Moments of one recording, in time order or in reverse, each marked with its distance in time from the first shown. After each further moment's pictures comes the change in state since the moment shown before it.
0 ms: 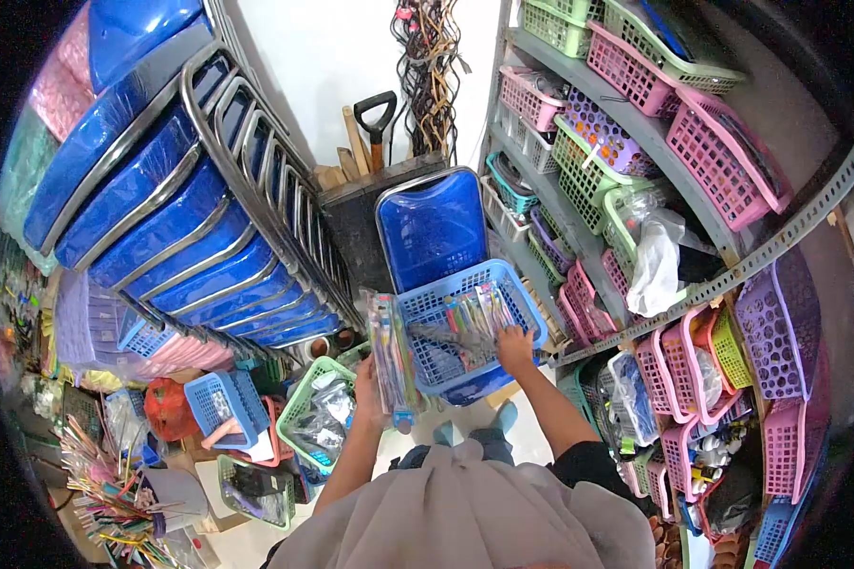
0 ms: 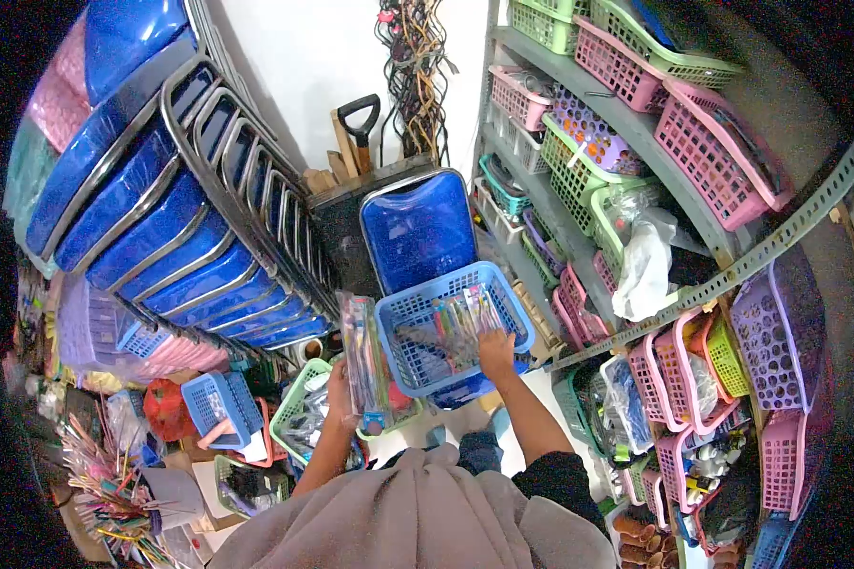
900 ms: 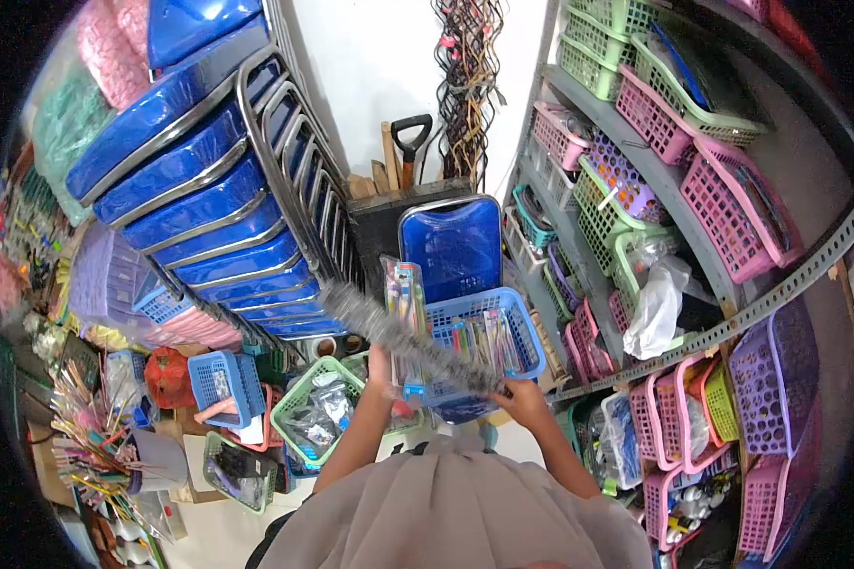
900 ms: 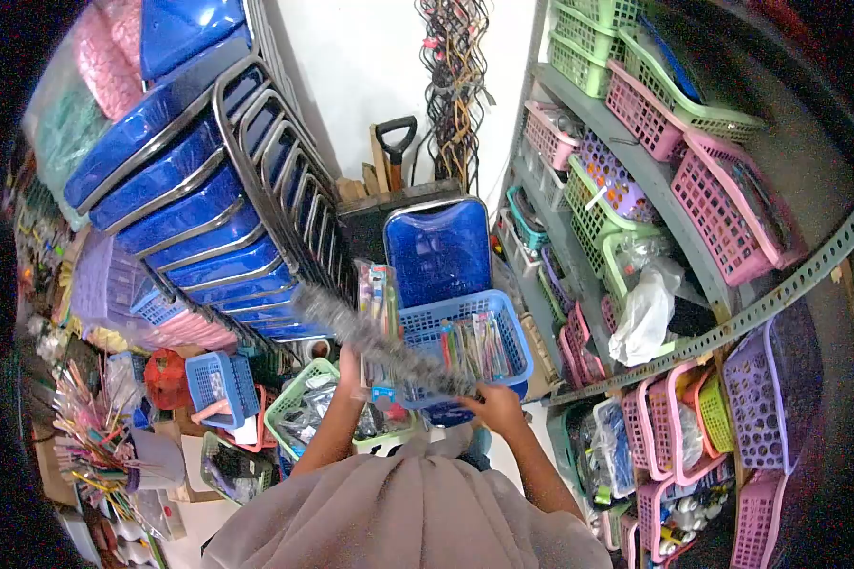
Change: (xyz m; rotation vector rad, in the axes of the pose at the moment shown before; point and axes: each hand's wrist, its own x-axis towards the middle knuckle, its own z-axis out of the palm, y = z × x) left_hand 0.039 0.003 0.051 -0.288 -0.133 0.119; right_hand -0.069 0.010 -0.149 0.628 -0.111 -0.154
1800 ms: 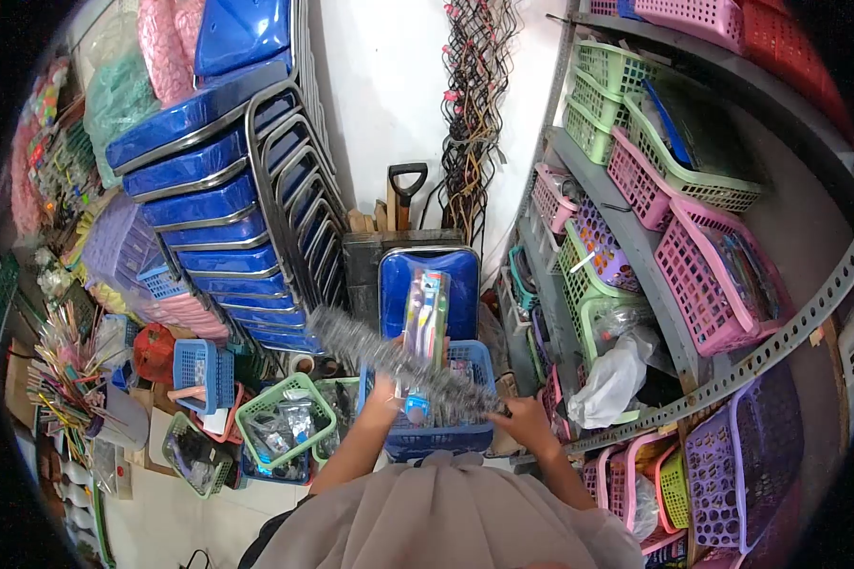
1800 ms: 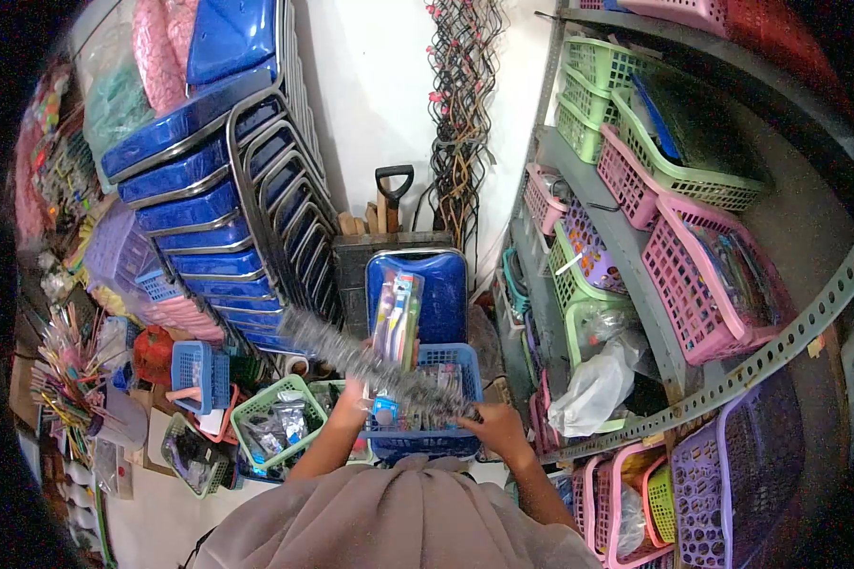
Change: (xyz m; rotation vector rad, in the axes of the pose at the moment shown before) left_hand 0.022 -0.098 0.116 -0.288 -0.312 -0.098; right_hand 0.016 0.093 -0.118 -0.060 0.140 -0.409
